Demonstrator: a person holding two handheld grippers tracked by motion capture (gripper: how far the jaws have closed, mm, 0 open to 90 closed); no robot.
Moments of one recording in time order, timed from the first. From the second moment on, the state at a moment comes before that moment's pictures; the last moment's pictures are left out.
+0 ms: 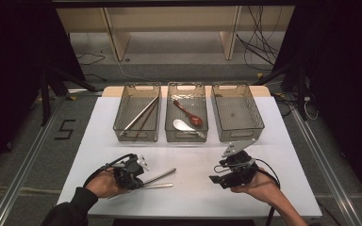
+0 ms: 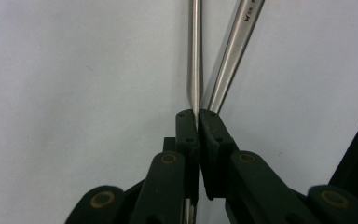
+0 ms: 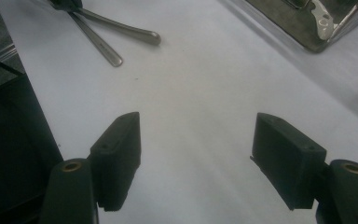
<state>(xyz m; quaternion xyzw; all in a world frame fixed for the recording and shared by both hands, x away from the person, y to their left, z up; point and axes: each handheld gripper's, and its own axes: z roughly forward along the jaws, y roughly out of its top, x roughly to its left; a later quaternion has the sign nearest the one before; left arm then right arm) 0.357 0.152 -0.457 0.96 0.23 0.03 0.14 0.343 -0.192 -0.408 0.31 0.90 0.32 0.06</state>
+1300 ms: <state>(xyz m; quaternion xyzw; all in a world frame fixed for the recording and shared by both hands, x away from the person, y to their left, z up) 0.351 0.131 -0.440 0.96 0.20 0.02 0.17 0.342 -0.187 -0.404 0.29 0.89 0.33 0.06</state>
